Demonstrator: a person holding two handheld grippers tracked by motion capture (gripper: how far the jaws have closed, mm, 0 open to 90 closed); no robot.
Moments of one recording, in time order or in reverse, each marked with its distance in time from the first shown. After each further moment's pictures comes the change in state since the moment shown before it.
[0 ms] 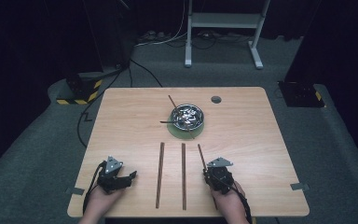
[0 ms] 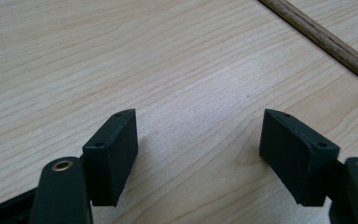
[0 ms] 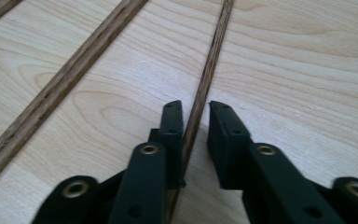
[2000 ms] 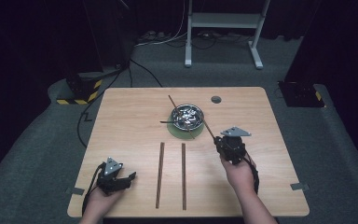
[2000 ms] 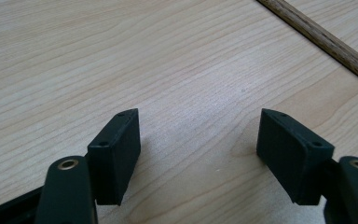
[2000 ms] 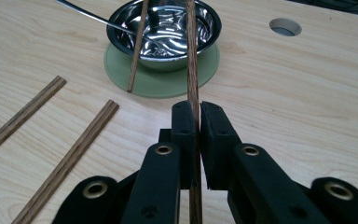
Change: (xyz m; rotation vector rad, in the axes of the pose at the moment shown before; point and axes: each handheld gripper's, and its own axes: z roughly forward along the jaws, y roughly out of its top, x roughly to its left) left arm -0.002 -0.003 -0.003 -0.003 -0.002 0.005; right arm -0.054 0.081 -0.030 -0.176 -0.023 0.029
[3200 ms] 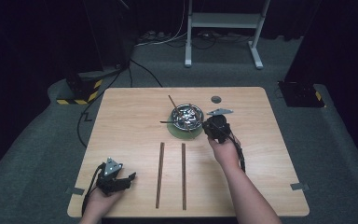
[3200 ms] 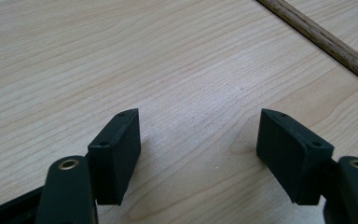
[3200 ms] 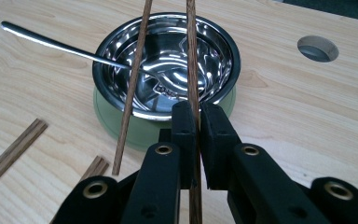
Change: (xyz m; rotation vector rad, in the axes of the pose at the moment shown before) left arm 0.000 -0.001 -0.001 0.001 -0.003 0.005; right arm -0.002 0.049 0.070 0.055 0.040 -0.003
